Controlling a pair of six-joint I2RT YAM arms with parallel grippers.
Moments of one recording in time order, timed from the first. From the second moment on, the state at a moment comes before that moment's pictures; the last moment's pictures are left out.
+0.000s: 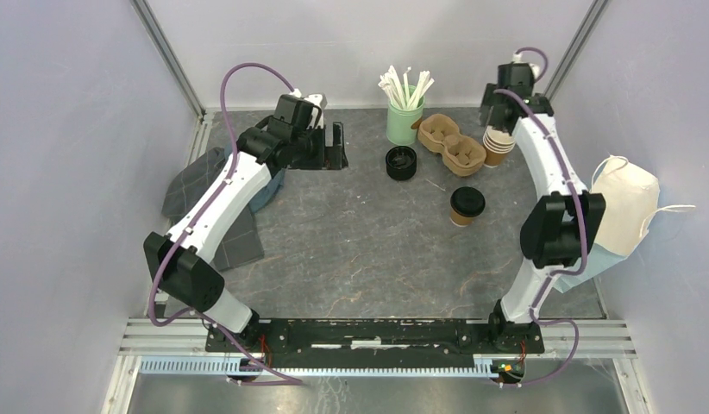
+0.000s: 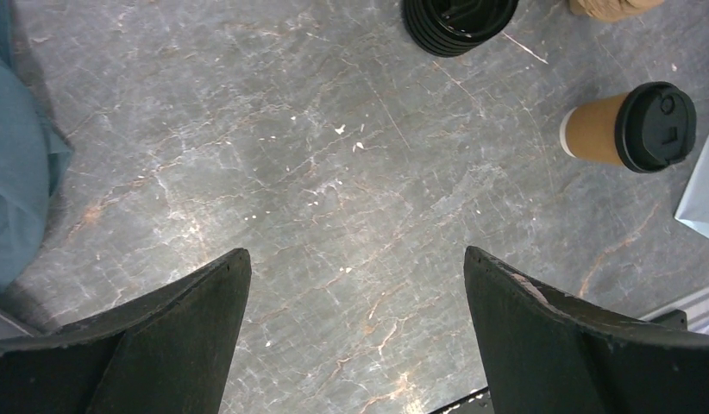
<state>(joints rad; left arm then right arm) -0.49 1.56 1.60 -0.82 0.06 -0.36 0.07 1.80 1.75 -0.72 0.37 0.23</state>
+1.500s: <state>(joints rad) -0.42 1.58 1.60 -0.84 0.05 -0.31 -0.12 2.06 1.87 -0.69 0.31 0.29</state>
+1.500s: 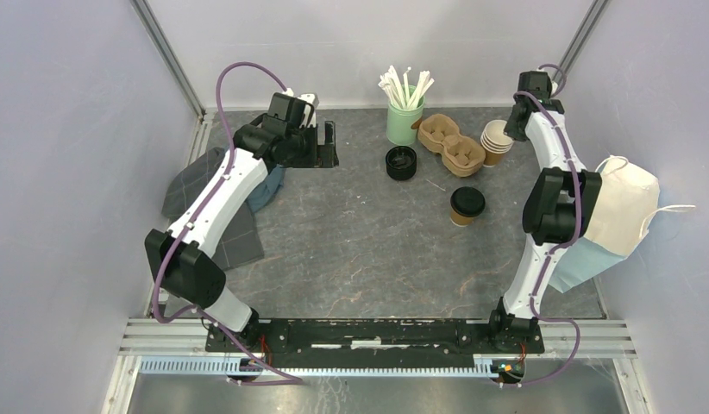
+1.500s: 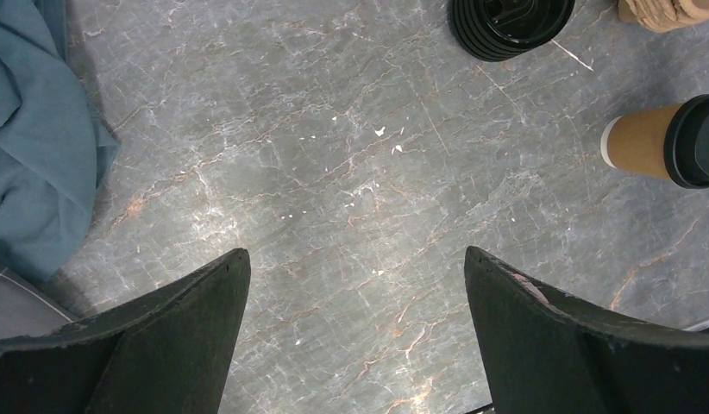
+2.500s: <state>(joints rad) -0.42 1.58 1.60 -0.84 0.05 -0.31 -0.28 1.85 1.68 -0.55 -0.02 0.40</state>
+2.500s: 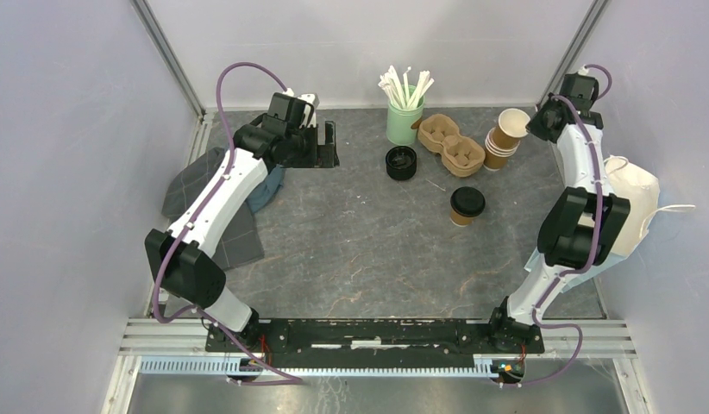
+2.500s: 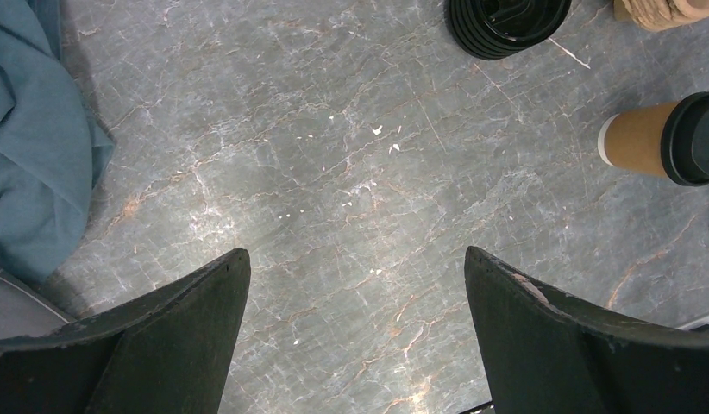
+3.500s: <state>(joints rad) -0.40 1.57 1.57 -0.84 -0.01 -0.31 0.46 1.40 1.05 -0.55 -0.46 -0.16</state>
